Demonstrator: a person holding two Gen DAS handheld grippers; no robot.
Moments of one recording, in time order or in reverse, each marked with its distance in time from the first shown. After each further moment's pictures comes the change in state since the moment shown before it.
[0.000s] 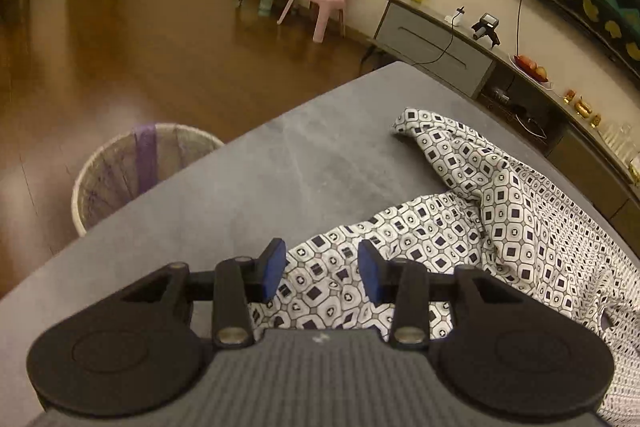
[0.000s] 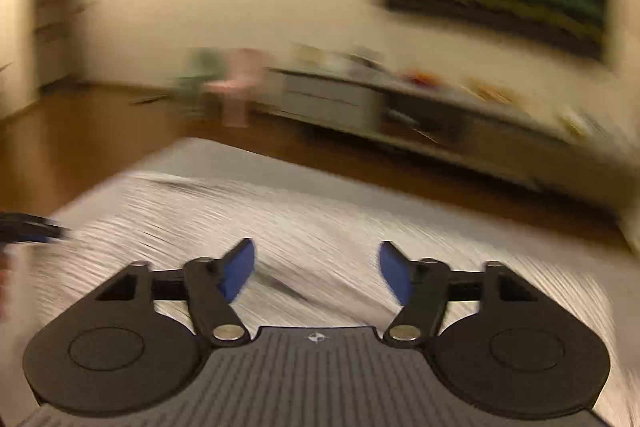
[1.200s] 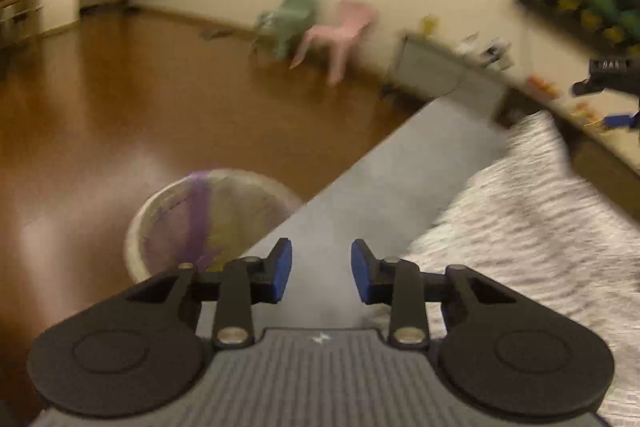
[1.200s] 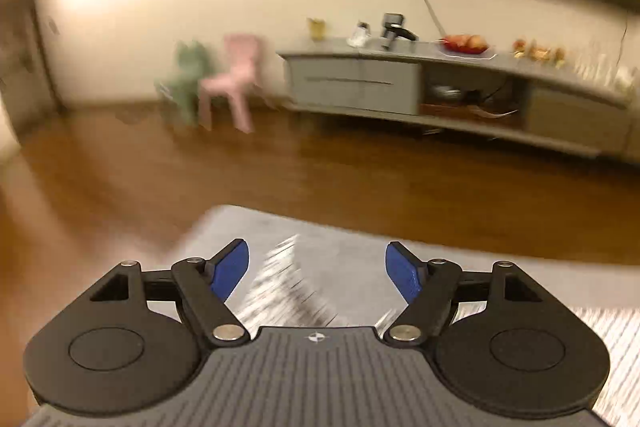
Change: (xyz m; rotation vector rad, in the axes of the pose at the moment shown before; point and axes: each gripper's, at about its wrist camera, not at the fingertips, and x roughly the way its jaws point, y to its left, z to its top) left arm -0.030 0.039 -0.001 0.153 -0.169 -0.018; right arm 0.217 0.072 0.125 0.273 0.064 -0.009
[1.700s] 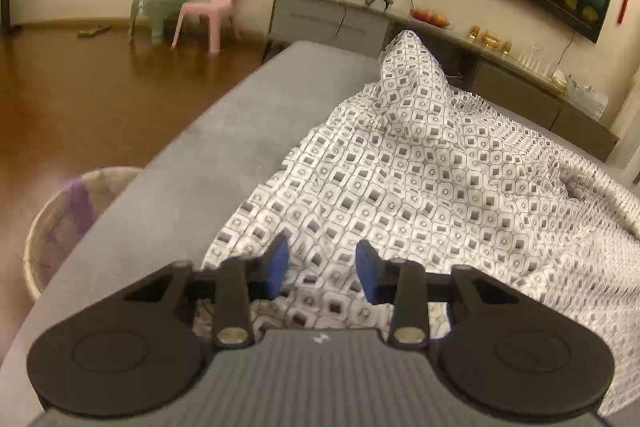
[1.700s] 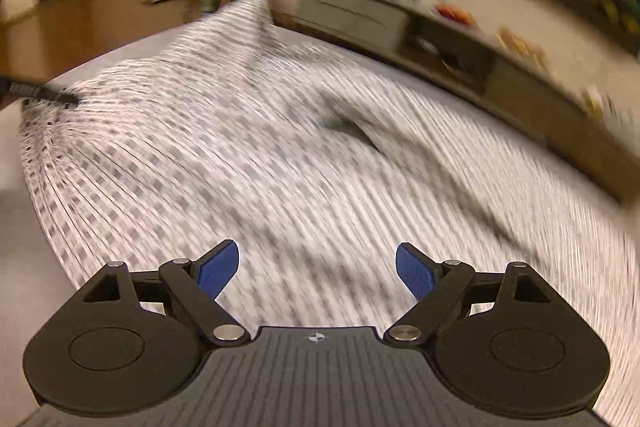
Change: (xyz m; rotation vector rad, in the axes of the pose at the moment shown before) left arm 0.022 -0.047 -0.017 0.227 0.159 -0.140; right arm -0.253 -0.114 -0.228 -0.237 0.207 -0.135
